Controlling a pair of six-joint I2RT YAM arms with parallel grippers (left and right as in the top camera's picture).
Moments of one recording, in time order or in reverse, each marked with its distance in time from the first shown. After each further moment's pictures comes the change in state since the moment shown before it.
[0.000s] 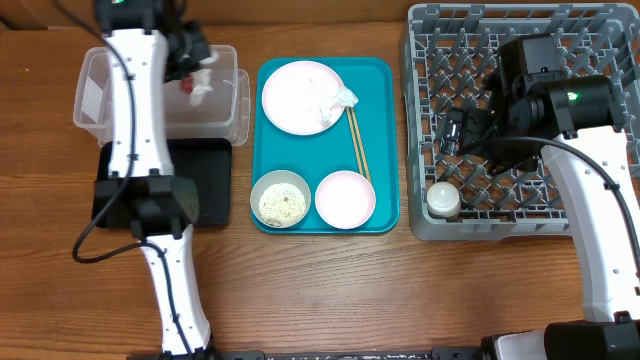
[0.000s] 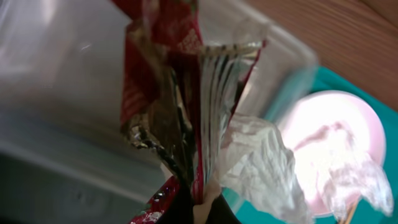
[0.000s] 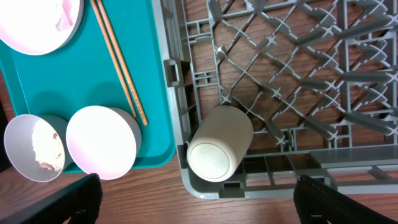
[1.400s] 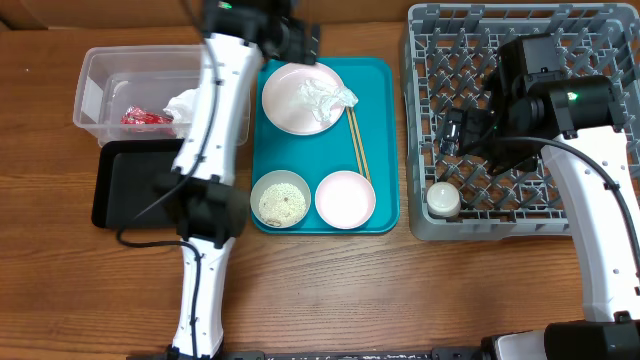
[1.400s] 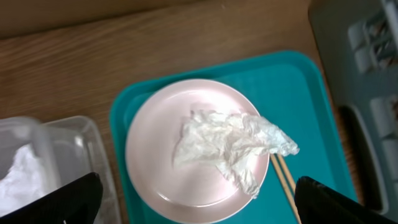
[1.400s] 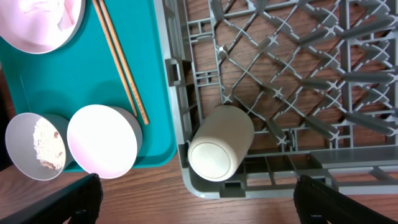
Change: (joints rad) left arm -0.350 -0.010 -0.110 0.334 0.022 0.408; right arm 0.000 0.000 0.000 -0.003 -0.005 -0.004
